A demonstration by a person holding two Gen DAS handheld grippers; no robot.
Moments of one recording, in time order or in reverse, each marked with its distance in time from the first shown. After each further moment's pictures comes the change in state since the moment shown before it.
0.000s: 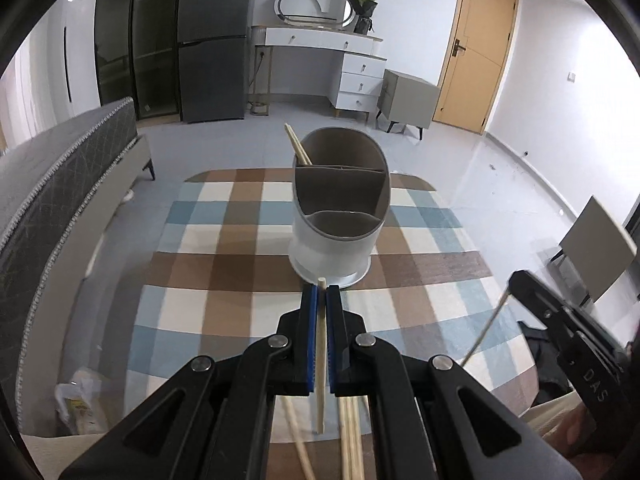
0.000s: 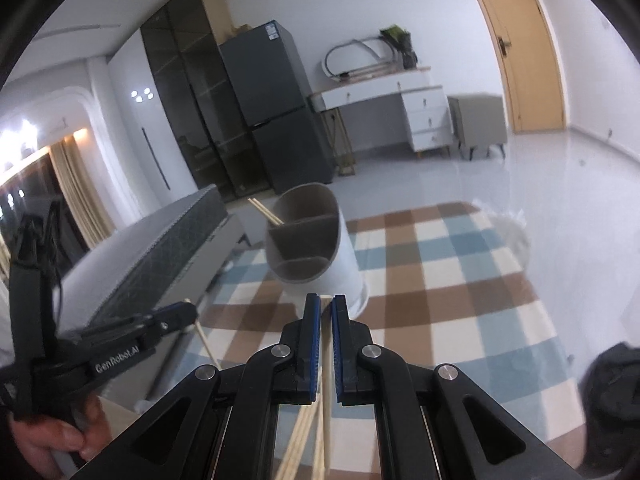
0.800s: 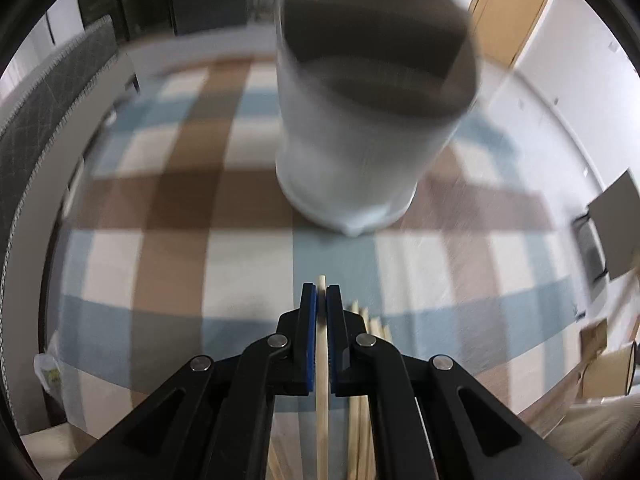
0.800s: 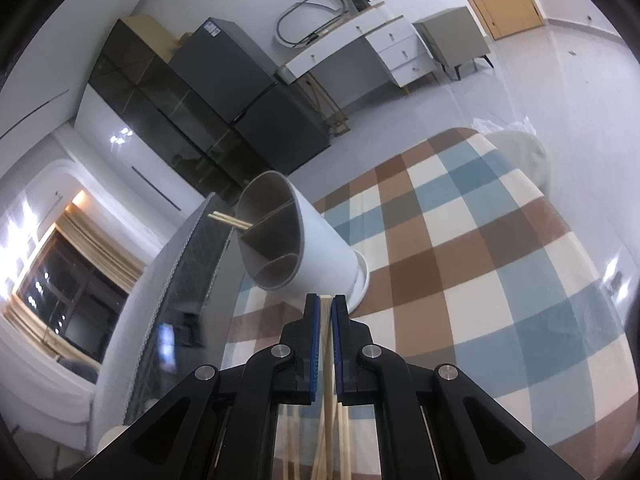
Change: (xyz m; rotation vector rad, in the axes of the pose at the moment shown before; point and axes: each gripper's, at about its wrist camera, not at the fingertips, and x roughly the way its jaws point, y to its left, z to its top) left arm 0.125 0.006 -0.010 -0.053 0.298 0.019; right arm 0.053 -0.071 0.009 0.334 0.168 0.167
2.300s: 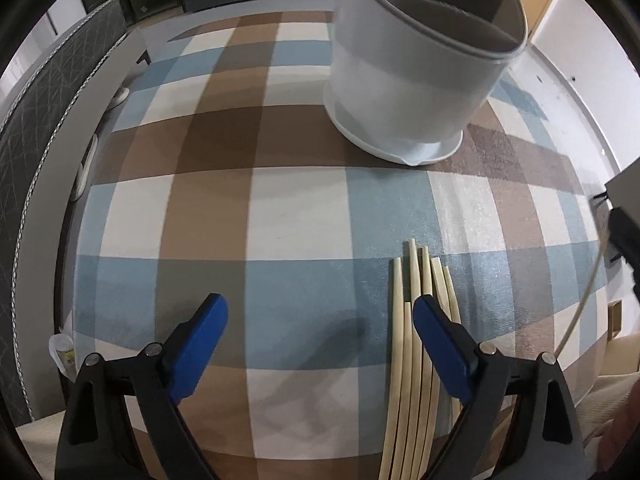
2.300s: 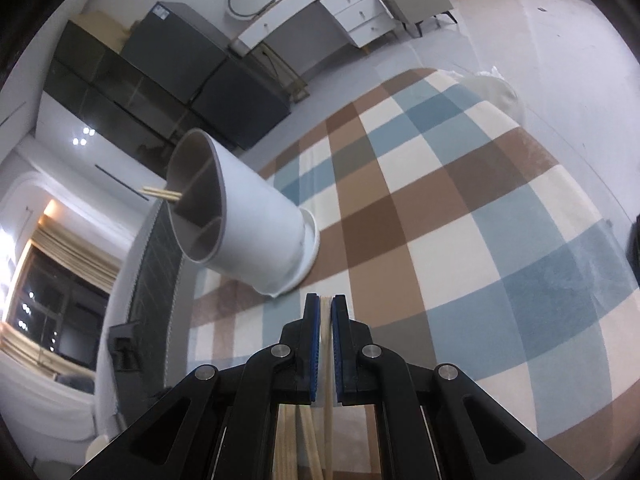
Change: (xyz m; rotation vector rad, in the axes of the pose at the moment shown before) left arm 0.029 0.025 -0.031 0.018 0.155 0.078; right arm 0.037 -0.042 -0.014 0.135 0.116 -0.077
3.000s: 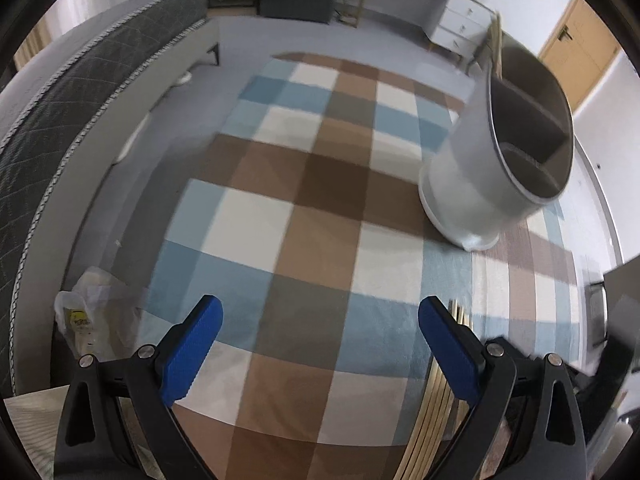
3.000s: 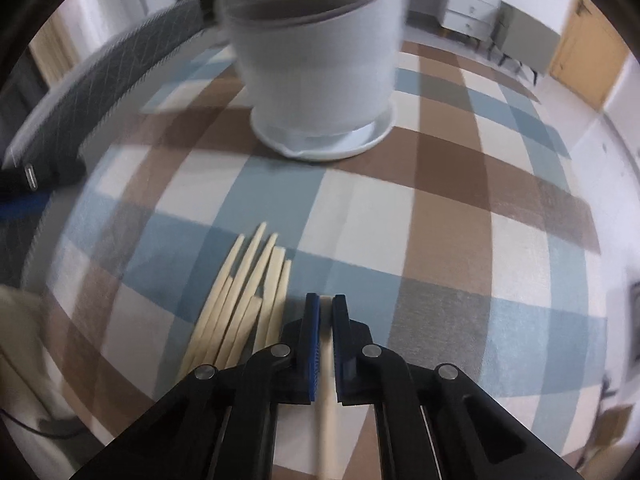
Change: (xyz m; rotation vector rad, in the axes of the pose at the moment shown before) left arm -0.043 0.070 0.002 -0.254 -0.104 -0.008; right arm 0.091 0.066 -0.060 -0.532 0.261 -0.334
